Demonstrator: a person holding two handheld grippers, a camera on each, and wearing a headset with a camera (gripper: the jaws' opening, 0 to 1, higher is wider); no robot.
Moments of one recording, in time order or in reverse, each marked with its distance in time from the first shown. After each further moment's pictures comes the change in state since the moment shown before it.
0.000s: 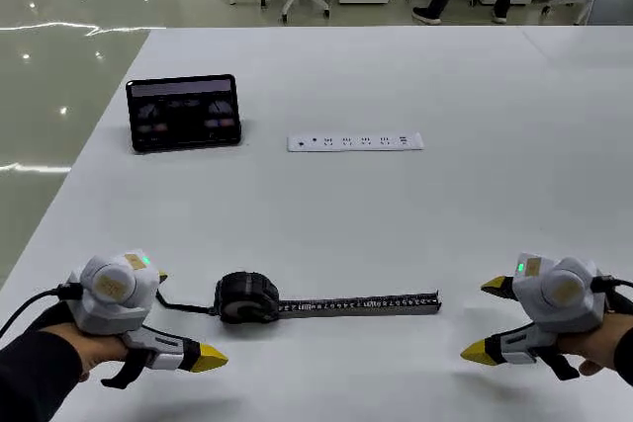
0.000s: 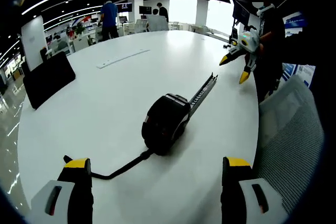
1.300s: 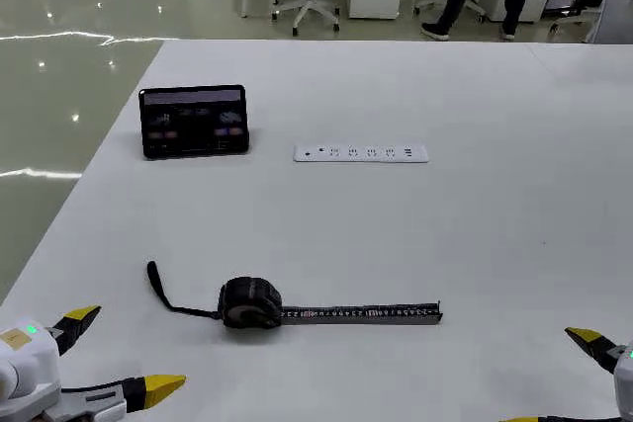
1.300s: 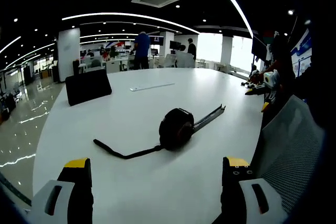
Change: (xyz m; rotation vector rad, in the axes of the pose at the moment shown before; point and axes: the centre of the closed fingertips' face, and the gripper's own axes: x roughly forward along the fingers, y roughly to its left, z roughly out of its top) left arm -0.069 0.008 -0.025 -0.107 -0.279 0.161; right arm -0.067 0.022 -0.032 0.192 -0.187 -0.190
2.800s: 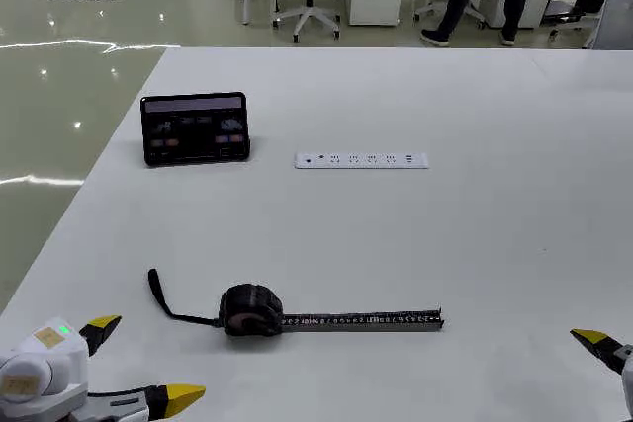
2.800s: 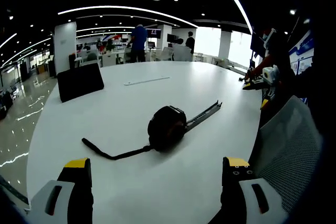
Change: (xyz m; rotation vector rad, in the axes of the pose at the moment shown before) left arm 0.016 -0.029 0.011 -0.004 0.058 -0.029; right arm -0.004 -0.004 0.002 -0.051 0.029 0.028
